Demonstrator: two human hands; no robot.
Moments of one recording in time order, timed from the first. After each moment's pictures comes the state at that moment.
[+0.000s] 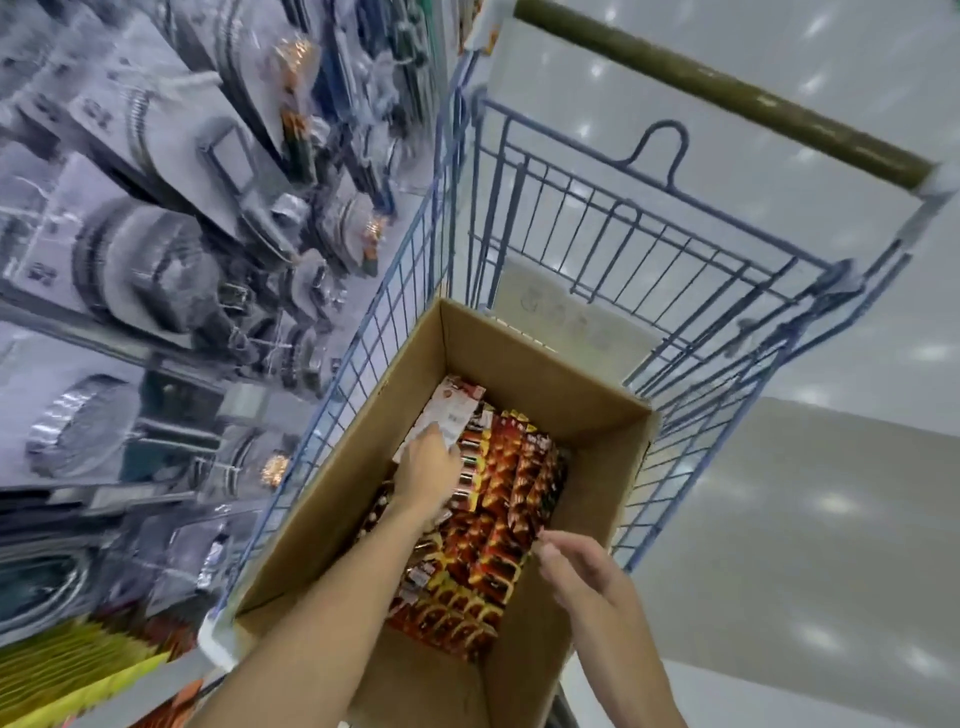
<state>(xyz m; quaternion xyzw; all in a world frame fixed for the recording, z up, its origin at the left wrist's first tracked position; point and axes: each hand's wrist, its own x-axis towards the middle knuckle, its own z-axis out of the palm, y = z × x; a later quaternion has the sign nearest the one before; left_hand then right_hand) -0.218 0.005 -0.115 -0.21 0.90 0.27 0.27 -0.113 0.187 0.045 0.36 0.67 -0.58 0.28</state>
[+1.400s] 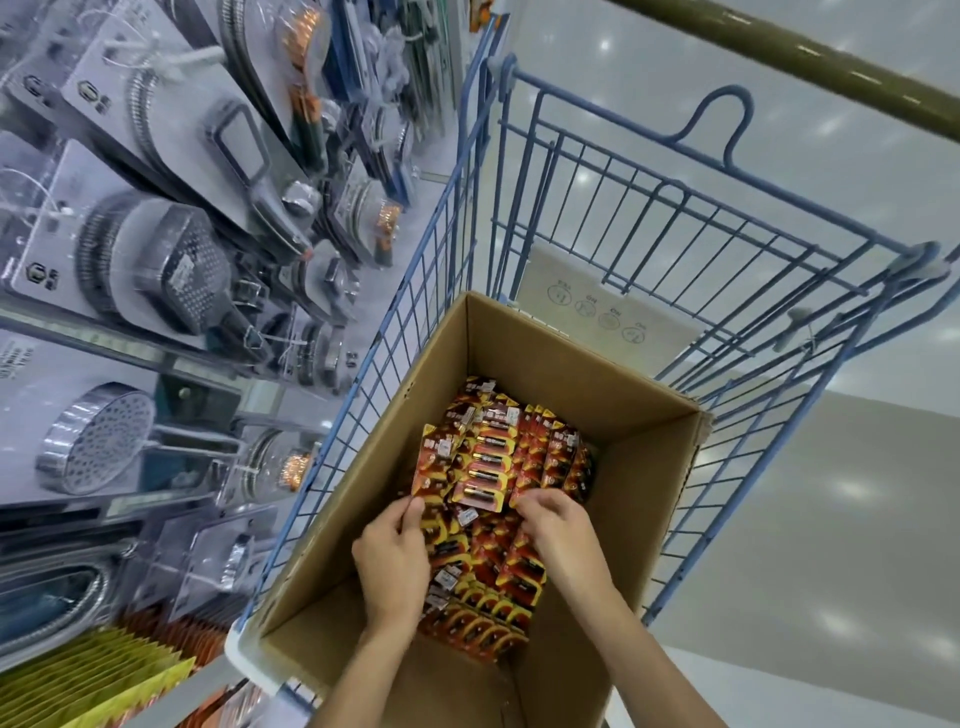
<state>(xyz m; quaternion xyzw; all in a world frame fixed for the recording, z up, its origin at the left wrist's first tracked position) -0.126 -0.029 -0.068 -0.39 0.80 0.44 0.09 -0.163 0.141 -0.052 0.32 0.69 -0.55 0.35</state>
